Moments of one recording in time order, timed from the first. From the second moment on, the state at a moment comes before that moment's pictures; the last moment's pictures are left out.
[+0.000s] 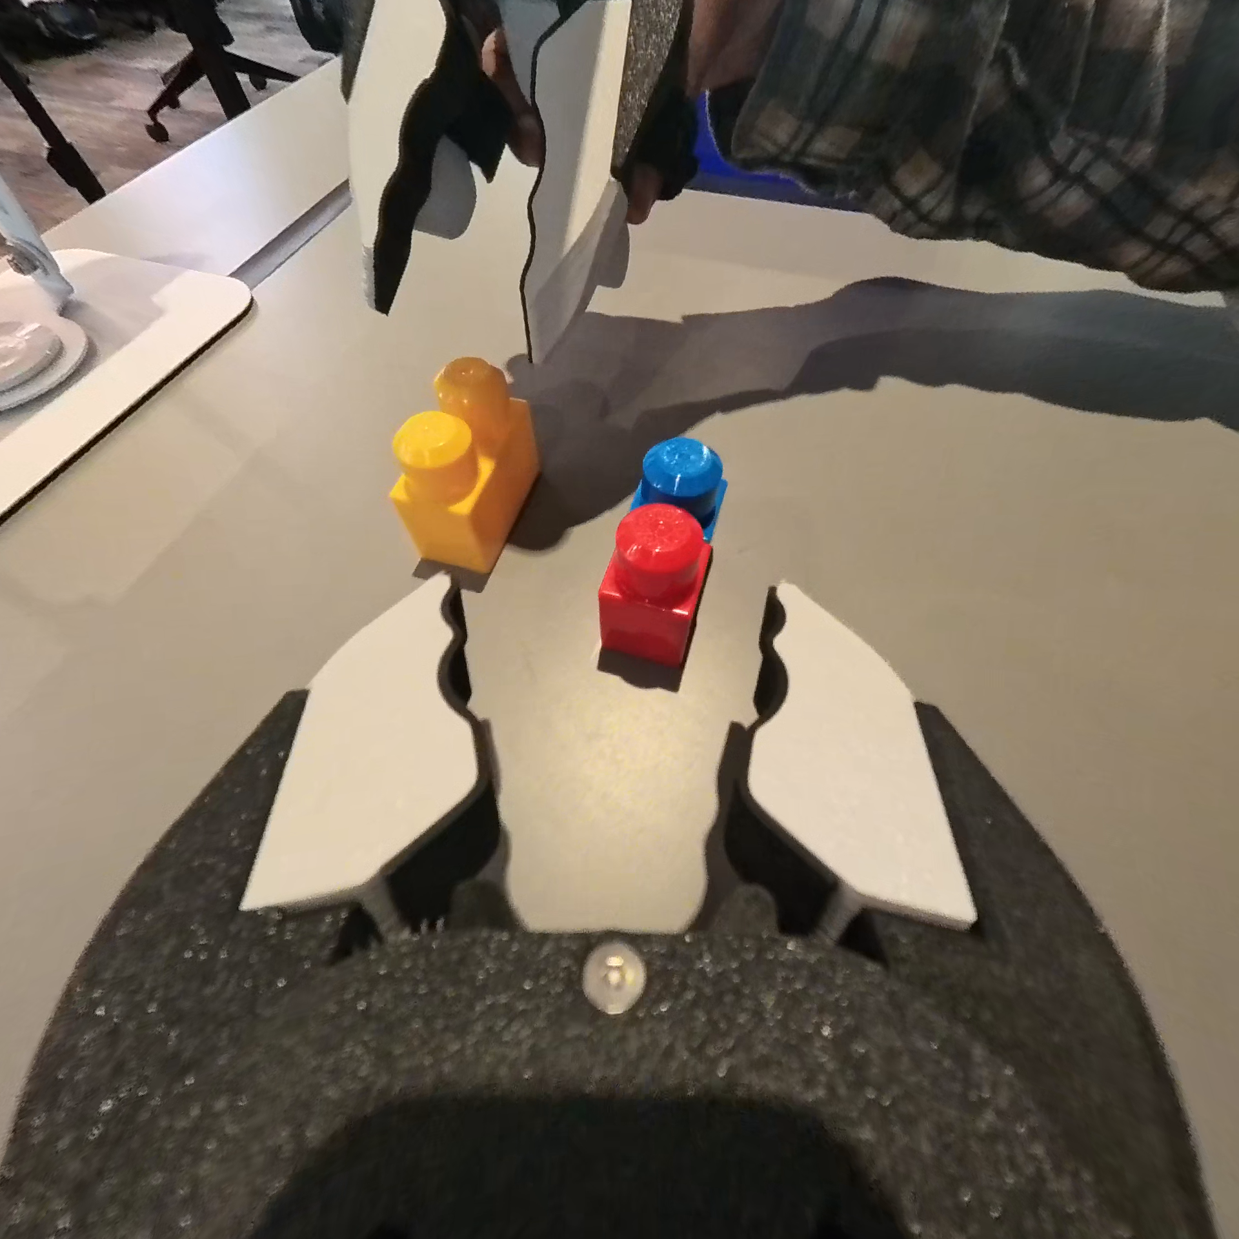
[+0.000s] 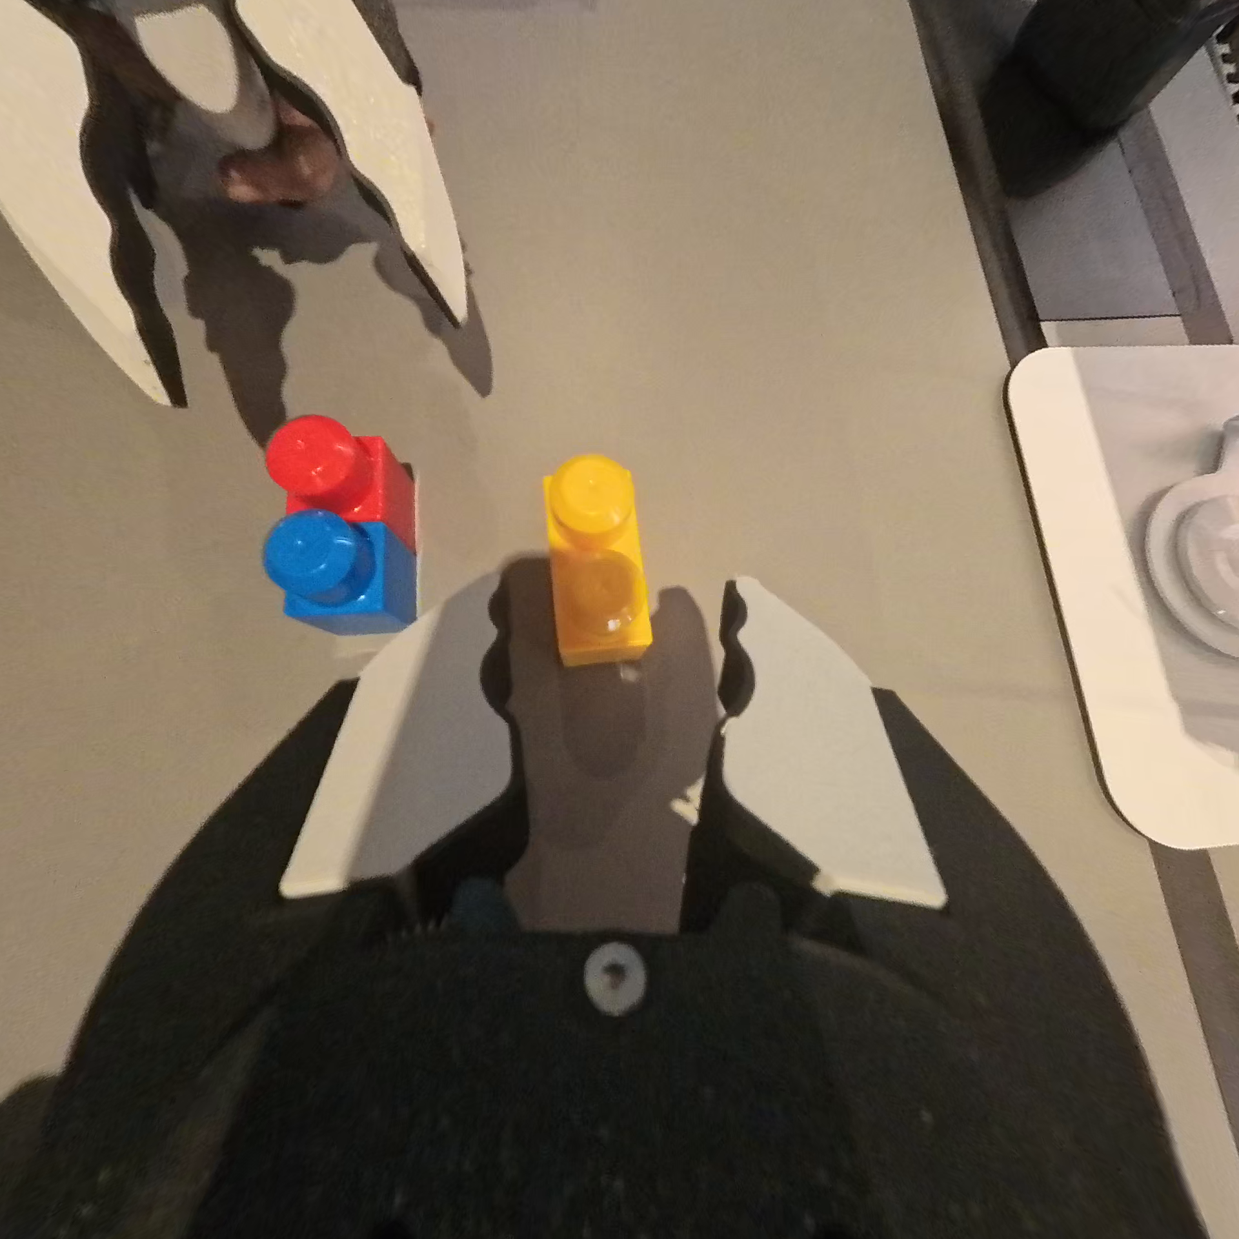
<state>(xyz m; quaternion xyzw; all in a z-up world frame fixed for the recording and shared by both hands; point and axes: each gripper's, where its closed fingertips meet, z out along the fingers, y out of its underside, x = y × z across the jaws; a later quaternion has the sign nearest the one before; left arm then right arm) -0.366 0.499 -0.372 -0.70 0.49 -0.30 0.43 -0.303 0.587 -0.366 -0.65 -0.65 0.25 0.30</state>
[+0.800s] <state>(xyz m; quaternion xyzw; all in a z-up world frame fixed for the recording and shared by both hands) -0.384 0.502 -0.372 -0.71 0.49 -0.28 0.42 -0.290 0.503 -0.359 -0.63 -0.72 0.20 0.21</state>
